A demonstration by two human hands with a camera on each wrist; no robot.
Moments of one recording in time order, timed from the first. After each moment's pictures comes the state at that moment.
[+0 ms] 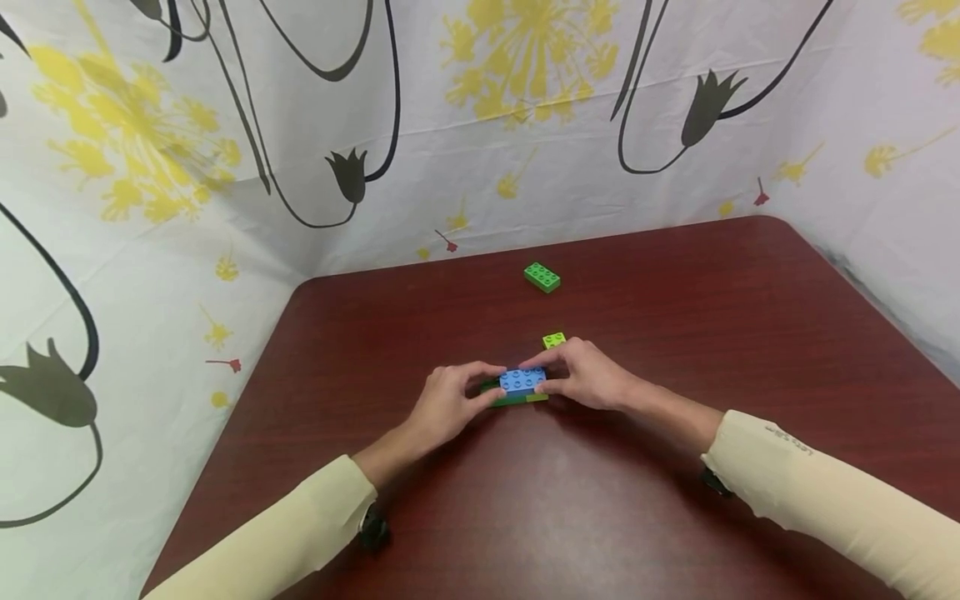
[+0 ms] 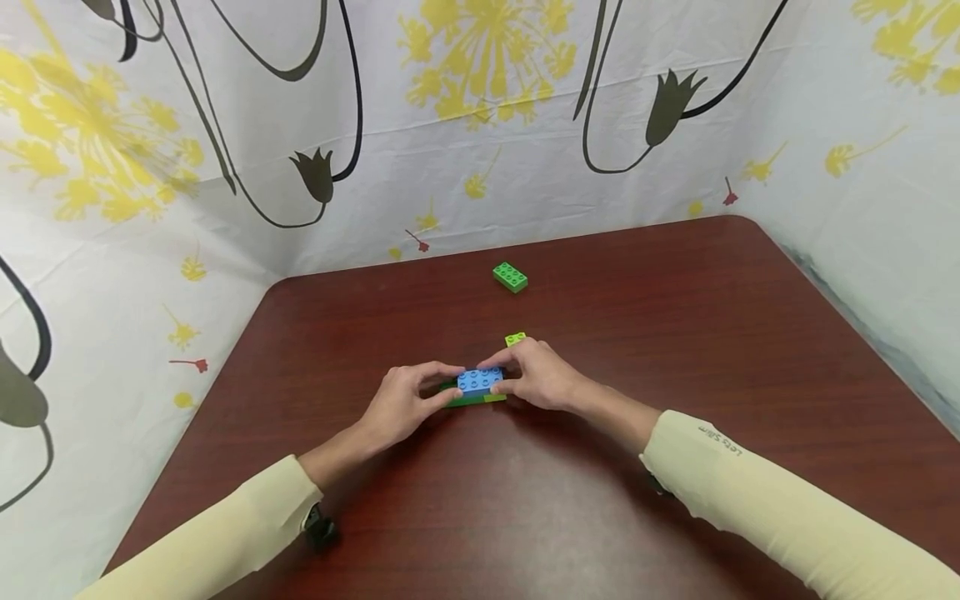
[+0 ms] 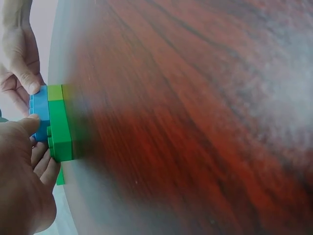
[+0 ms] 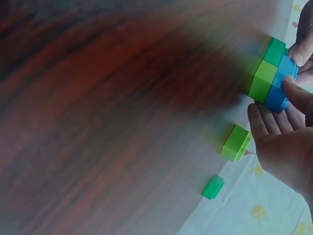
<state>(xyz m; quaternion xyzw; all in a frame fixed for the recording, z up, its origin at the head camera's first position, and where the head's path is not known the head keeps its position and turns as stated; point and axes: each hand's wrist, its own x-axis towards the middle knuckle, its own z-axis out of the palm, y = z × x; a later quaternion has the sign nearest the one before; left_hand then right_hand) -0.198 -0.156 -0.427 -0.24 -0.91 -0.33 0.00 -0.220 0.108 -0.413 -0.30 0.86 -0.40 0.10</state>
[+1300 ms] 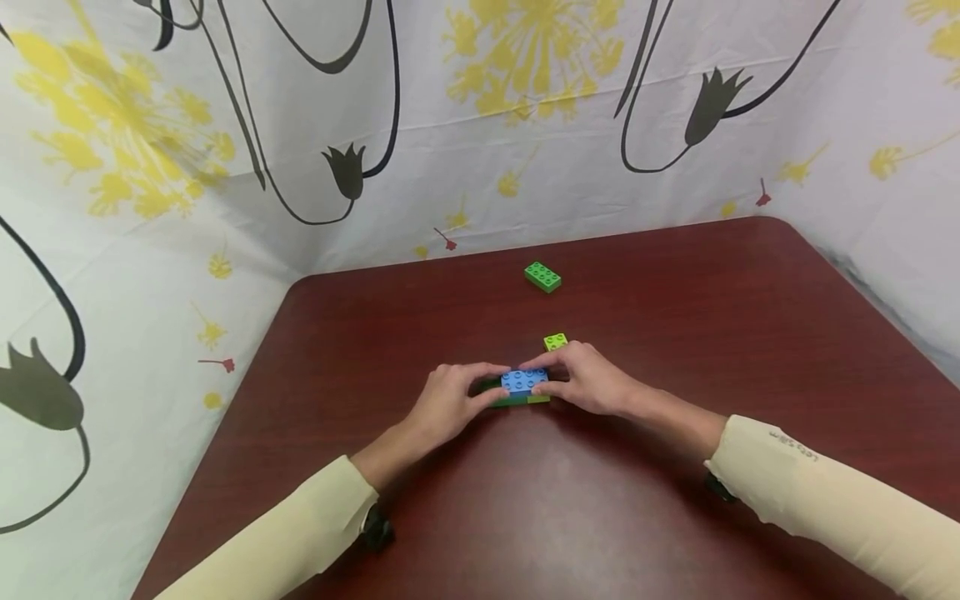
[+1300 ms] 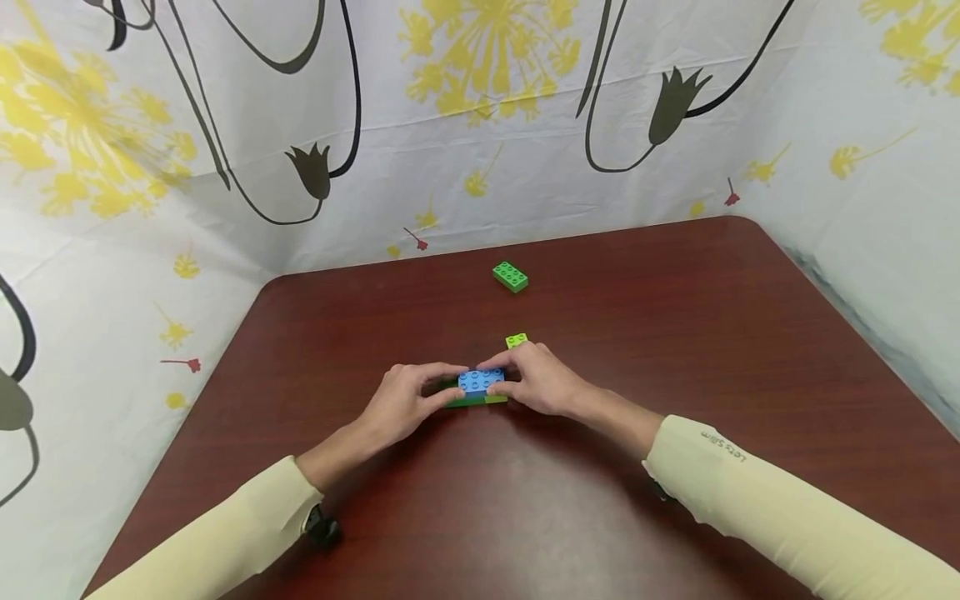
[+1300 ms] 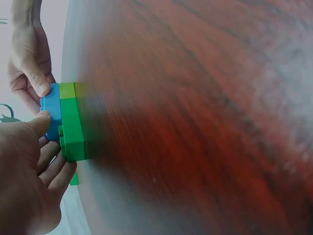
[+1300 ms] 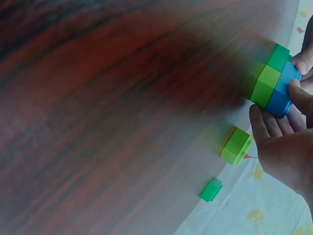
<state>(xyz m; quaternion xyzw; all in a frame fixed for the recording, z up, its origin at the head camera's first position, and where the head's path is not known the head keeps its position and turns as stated) -0.202 -0.155 -0.424 -0.25 -0.92 -0.30 -0.01 -0.221 0.104 -0.418 -0.31 0.86 -0.40 0.10</state>
